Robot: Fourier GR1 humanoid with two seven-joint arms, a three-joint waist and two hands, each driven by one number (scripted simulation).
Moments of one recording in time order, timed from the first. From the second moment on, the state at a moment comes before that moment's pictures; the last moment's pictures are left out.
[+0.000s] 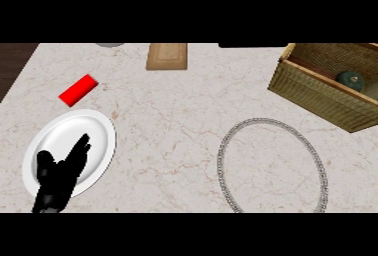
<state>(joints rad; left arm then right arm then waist) 0.11 0.26 -0.03 -1.46 0.11 0.04 0.23 -1.10 -0.50 -0.49 -0.74 1.13 -0.34 0.76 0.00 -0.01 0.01</state>
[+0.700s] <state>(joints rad) 0.13 0.25 -0.03 -1.51 0.10 0.05 0.25 -0.98 -0.56 -0.54 -1.02 1.04 -0.34 0.83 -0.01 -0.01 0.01</state>
